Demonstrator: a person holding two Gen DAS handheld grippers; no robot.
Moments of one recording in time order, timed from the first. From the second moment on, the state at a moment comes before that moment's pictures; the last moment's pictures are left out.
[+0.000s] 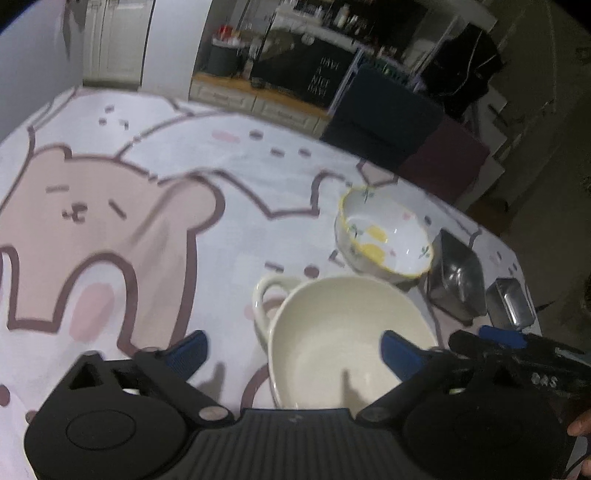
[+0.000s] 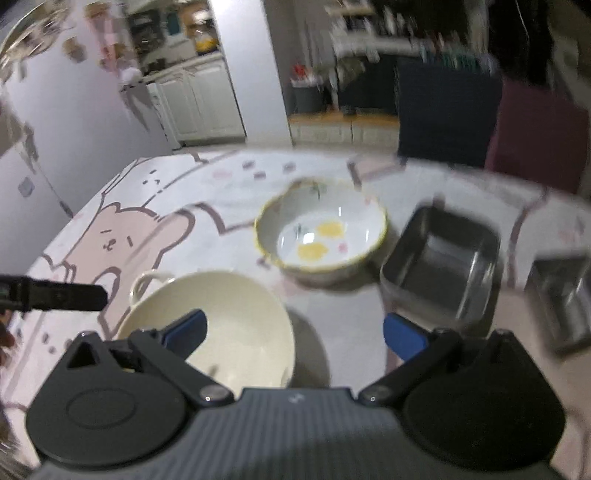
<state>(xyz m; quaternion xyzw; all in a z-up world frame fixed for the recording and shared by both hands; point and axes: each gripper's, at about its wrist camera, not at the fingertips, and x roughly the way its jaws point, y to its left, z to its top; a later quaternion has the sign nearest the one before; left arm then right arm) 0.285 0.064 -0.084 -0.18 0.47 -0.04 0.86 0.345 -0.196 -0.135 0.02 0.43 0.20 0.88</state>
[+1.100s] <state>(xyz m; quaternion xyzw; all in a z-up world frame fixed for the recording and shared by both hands) 0.299 0.058 -0.138 -0.16 0.55 -0.07 0.82 0.352 -0.179 -0.185 0.03 0.54 0.20 0.82</state>
